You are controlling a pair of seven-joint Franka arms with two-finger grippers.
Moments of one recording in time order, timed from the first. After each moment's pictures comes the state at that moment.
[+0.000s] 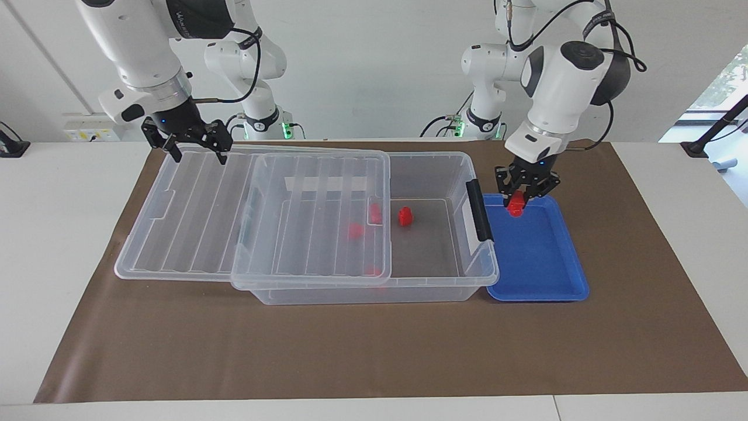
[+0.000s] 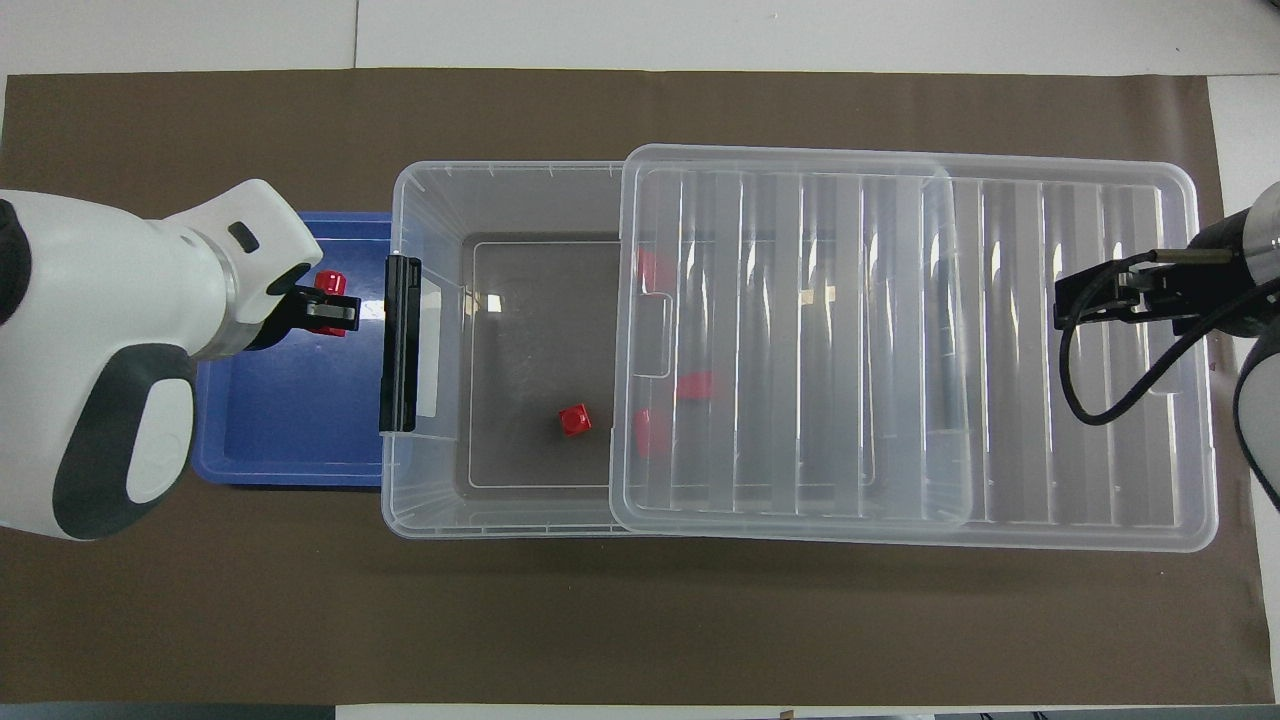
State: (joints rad) left arm -0.24 -0.06 -0.10 -1.97 0.01 2.07 -0.13; right arm -0.10 -0.03 0.15 -1.63 -0.01 1.56 0.13
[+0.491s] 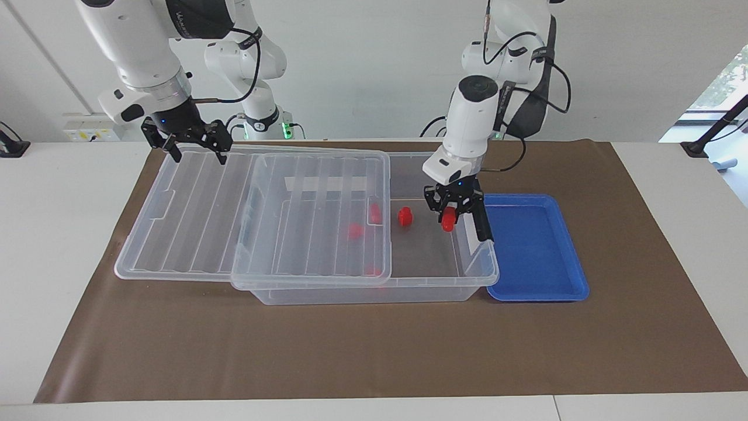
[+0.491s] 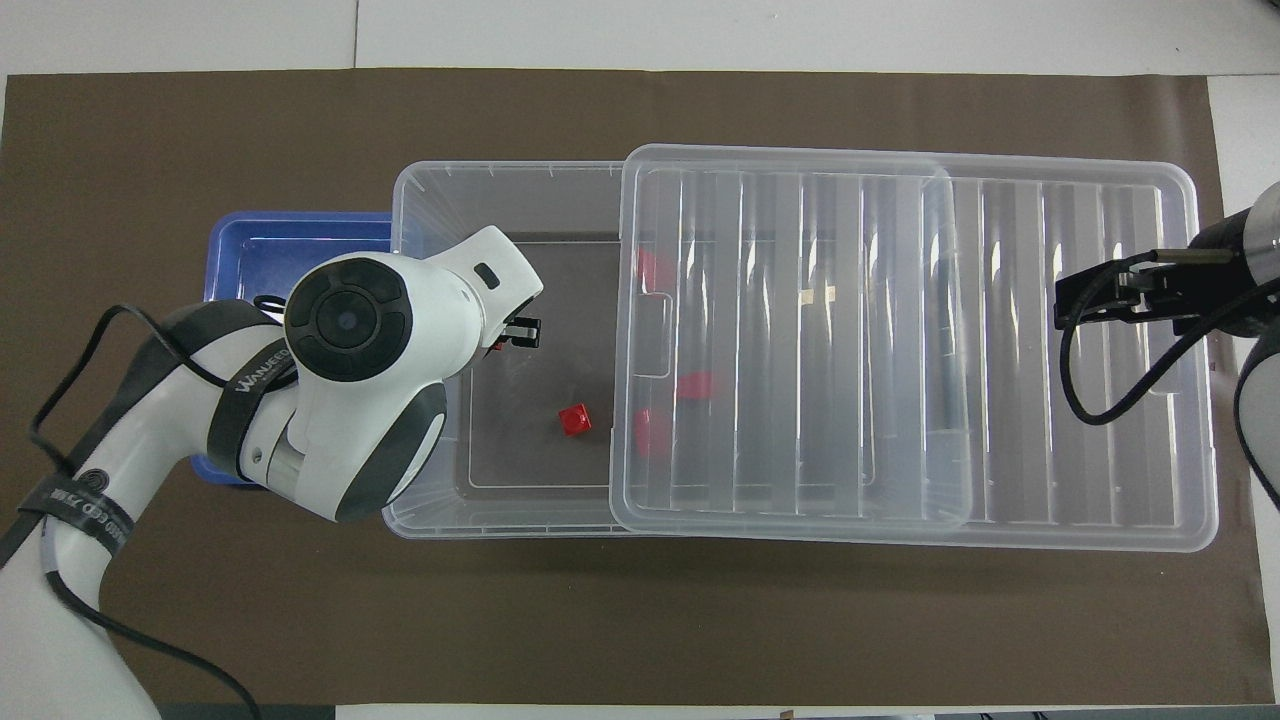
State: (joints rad) left arm -0.43 0.14 -0.10 -1.97 0.10 2.27 -0.40; right arm -0.10 -0.03 0.15 -1.63 -0.01 1.56 0.13
